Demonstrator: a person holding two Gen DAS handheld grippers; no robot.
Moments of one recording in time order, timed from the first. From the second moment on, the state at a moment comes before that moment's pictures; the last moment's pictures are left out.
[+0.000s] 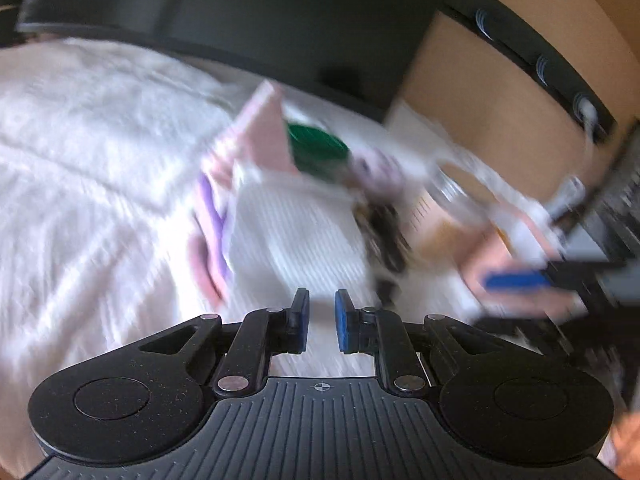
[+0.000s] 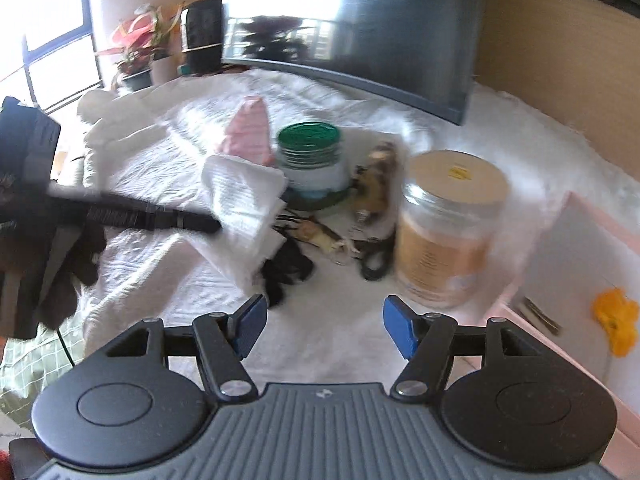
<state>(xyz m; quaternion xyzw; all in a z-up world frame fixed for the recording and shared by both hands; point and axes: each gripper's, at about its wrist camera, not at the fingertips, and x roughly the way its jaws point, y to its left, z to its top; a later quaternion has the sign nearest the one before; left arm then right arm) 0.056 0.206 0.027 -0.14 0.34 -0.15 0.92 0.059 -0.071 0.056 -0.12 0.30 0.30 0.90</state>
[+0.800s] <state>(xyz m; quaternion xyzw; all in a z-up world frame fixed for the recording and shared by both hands) 0.015 0.253 0.051 -0.23 0.23 -0.08 0.94 0.068 0.016 0.050 -0.14 0.34 0.45 0.81</state>
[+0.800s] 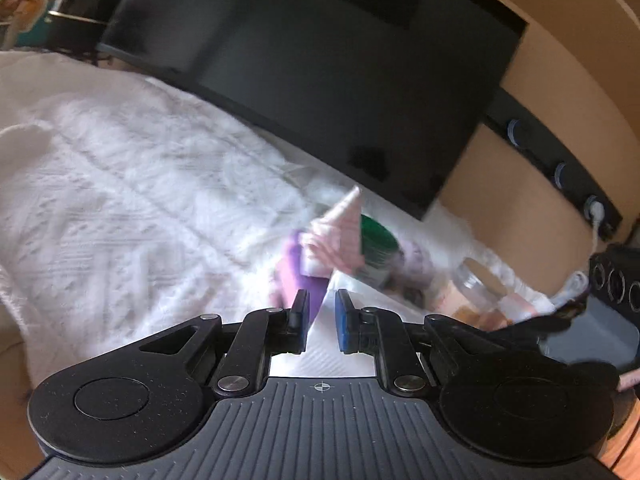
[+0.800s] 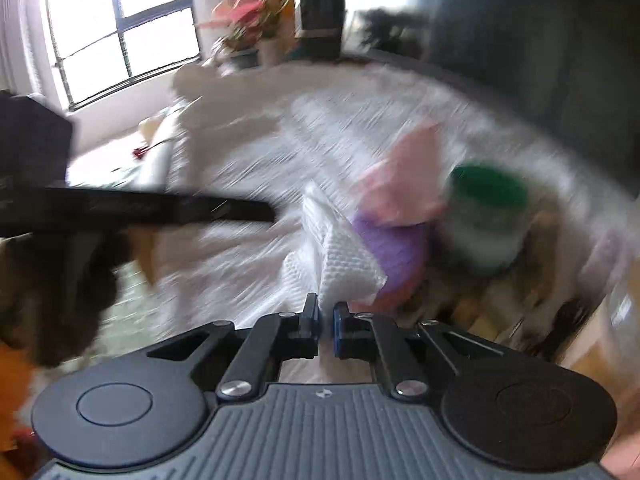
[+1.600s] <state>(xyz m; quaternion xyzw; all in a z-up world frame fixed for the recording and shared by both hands) 0.032 0.241 0.028 -0.17 0.32 -0.06 0.93 0.056 0.056 0.016 -0.26 0.26 0.40 0.84</state>
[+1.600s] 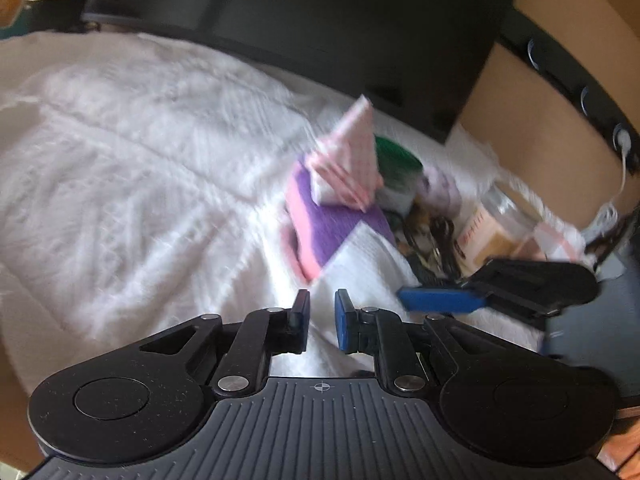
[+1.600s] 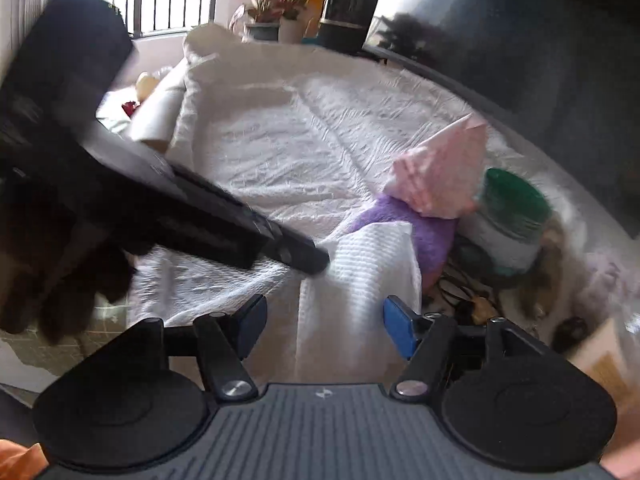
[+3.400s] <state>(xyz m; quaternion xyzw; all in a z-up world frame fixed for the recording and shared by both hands) 0.118 0.118 0.039 -0.12 0.34 0.01 0.93 0.027 -0.136 0.009 -0.12 0.26 0.24 0.93</state>
